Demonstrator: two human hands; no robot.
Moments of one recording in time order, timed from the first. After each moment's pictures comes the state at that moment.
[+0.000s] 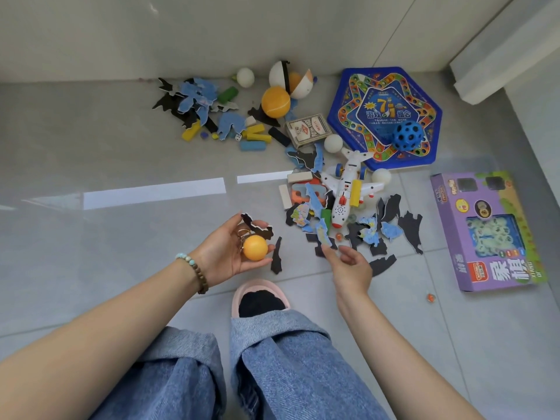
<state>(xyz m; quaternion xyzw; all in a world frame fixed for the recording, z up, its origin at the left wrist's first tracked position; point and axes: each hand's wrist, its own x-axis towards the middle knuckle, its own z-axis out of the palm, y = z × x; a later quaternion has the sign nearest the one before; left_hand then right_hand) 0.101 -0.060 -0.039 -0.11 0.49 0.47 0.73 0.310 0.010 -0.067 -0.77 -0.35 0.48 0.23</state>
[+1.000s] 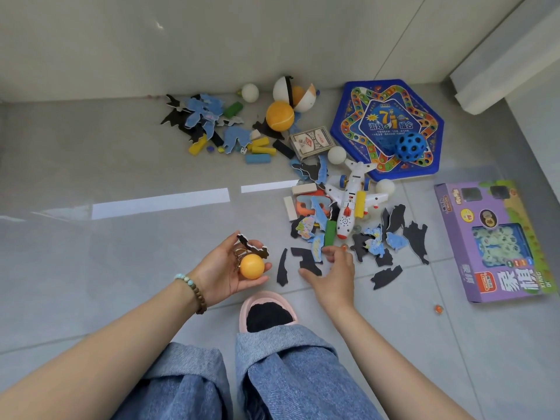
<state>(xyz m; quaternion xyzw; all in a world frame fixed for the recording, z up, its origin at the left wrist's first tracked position) 0.095 -0.075 -0.042 -0.14 0.49 0.46 0.73 0.292 0.001 -0.076 -0.65 -0.64 0.40 0.11</state>
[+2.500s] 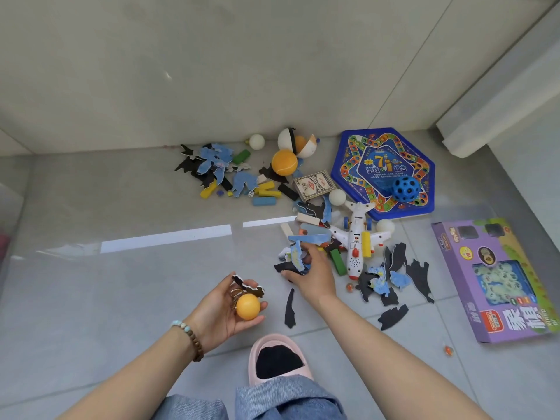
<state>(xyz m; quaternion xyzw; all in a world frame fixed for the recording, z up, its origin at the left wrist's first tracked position) 0.078 -0.085 -0.031 -0.17 0.48 0.48 0.72 0.221 0.050 -0.070 -0.58 -0.69 0.43 0.06</state>
